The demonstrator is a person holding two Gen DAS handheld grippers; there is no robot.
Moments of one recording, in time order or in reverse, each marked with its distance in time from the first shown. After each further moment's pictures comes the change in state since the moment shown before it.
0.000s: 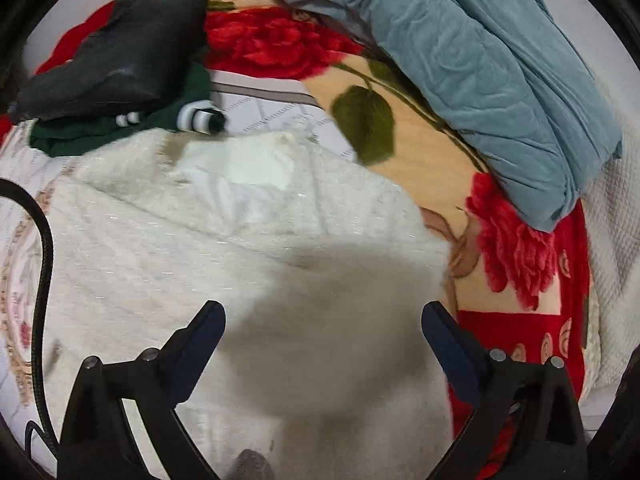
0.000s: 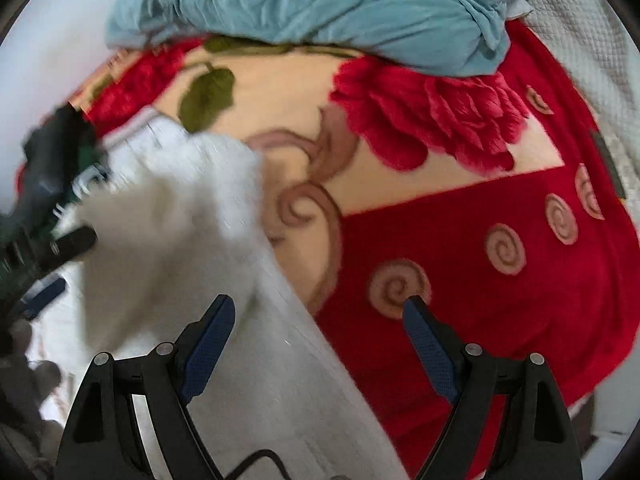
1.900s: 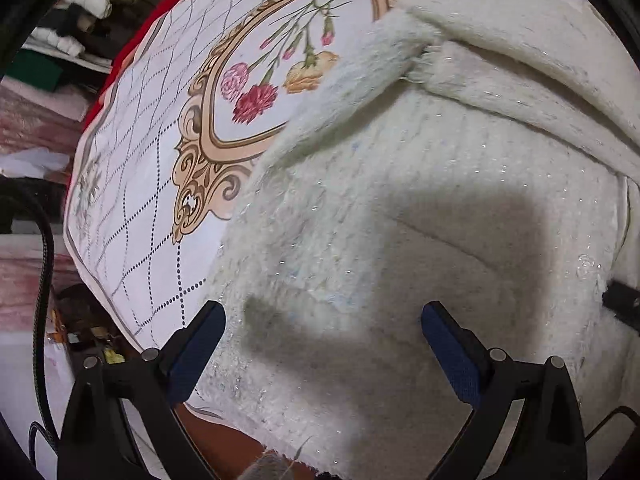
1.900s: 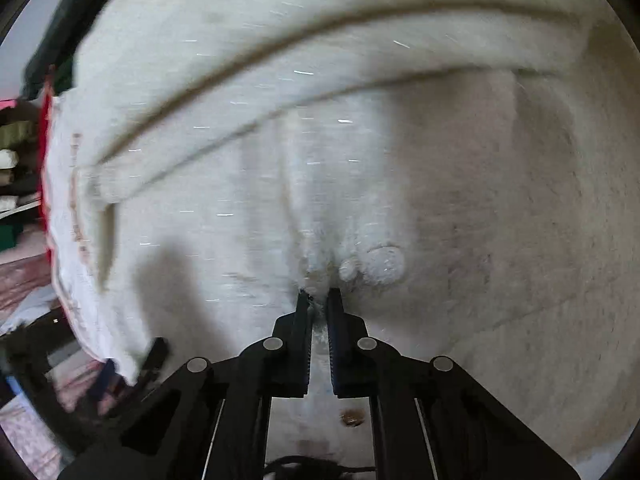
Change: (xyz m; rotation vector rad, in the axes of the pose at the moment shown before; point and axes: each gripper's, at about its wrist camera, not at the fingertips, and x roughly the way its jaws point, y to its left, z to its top) left arm -0.008 0.227 -0.189 -0.166 0.289 0.587; right arm 0.102 0.201 -0.176 -0.153 0.554 0.178
